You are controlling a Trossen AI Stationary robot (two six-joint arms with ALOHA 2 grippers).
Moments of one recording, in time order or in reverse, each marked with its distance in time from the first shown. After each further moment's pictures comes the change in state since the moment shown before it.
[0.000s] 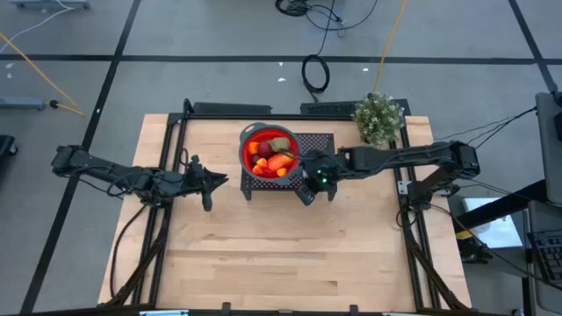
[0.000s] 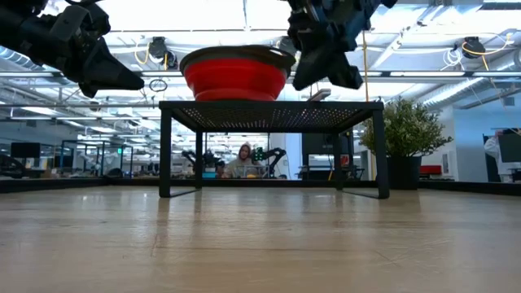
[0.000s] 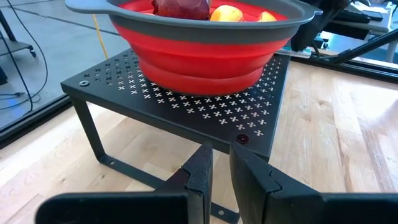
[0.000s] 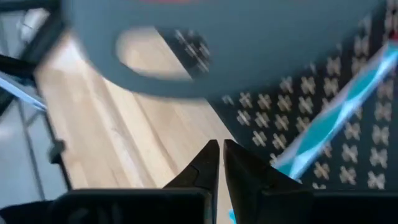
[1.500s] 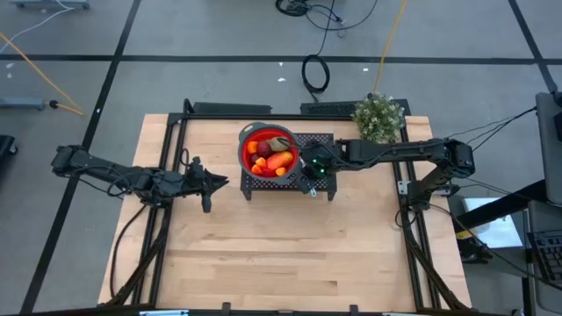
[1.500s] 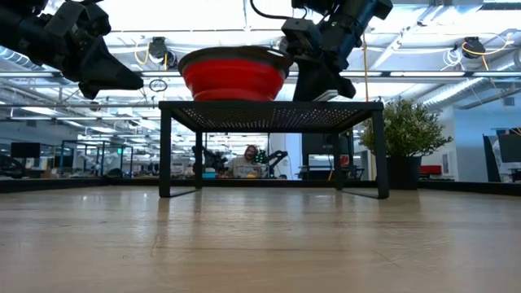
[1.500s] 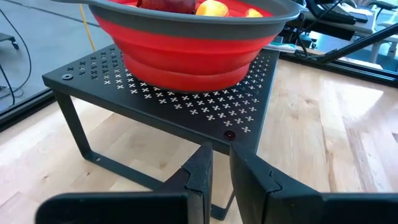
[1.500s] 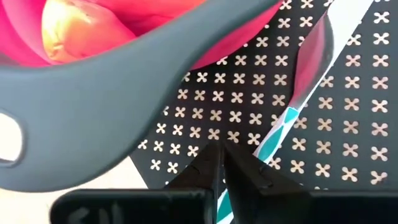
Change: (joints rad) left arm 0.000 0.000 0.000 0.000 0.045 -0.027; right arm -0.092 0.042 0.002 -0.022 0.106 -0.129
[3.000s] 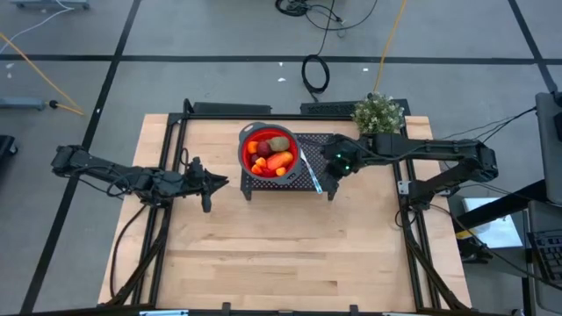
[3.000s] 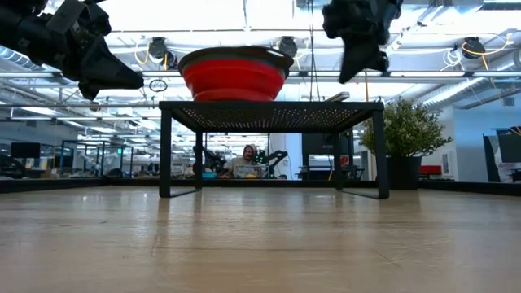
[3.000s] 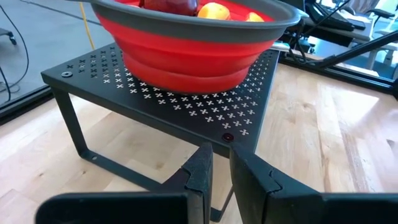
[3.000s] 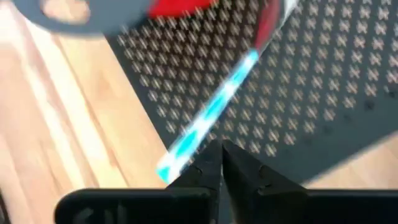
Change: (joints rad) left arm 0.000 0.000 0.000 0.007 0.001 -0.027; right arm -0.005 -0.218 0.000 -0.300 -0.007 -0.135
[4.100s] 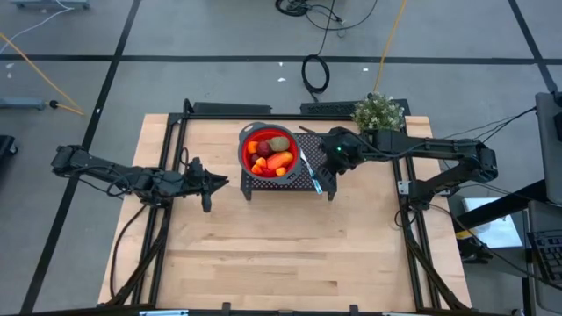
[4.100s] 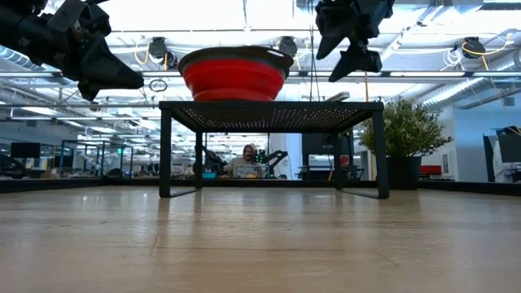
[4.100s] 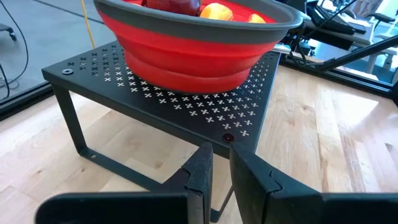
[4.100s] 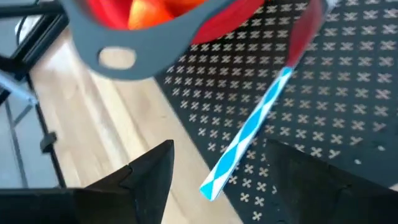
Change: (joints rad) left arm 0.000 0.000 0.000 0.000 -0.002 -0.021; right arm -0.033 0.001 0.001 0.124 -0.130 0.127
